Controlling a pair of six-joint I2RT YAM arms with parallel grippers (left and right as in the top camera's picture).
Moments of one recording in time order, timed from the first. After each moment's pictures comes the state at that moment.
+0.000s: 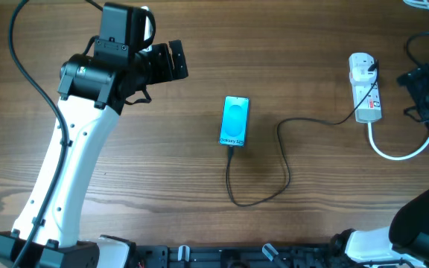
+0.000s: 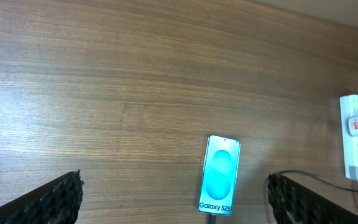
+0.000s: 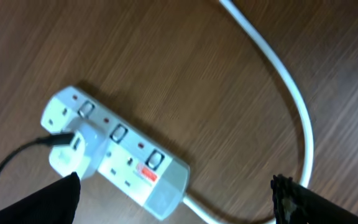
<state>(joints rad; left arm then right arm) -0.27 1.54 1.65 -1.00 0.03 -0.40 -0.48 1.65 1.32 -0.71 0.07 0.56</state>
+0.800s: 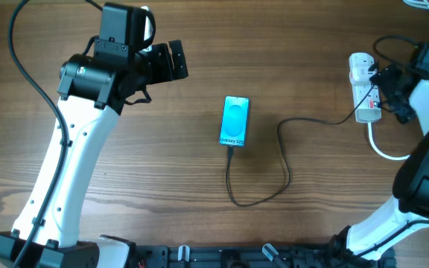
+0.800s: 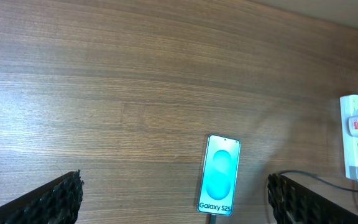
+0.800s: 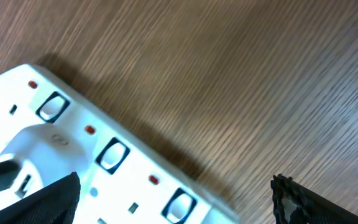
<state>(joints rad) -0.27 1.54 1.65 -1.00 0.03 -0.40 -0.38 1.93 1.32 -0.54 0.11 0.60</state>
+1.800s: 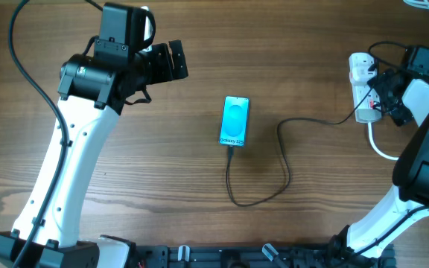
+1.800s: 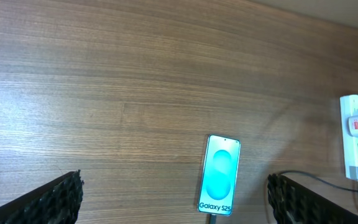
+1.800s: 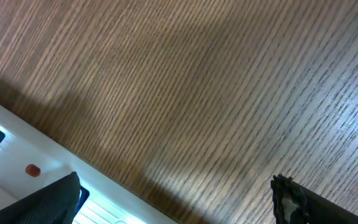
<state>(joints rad) -0.27 1.54 1.65 -1.00 0.03 -0.40 -0.38 2.02 1.32 -0.48 0.18 0.64</state>
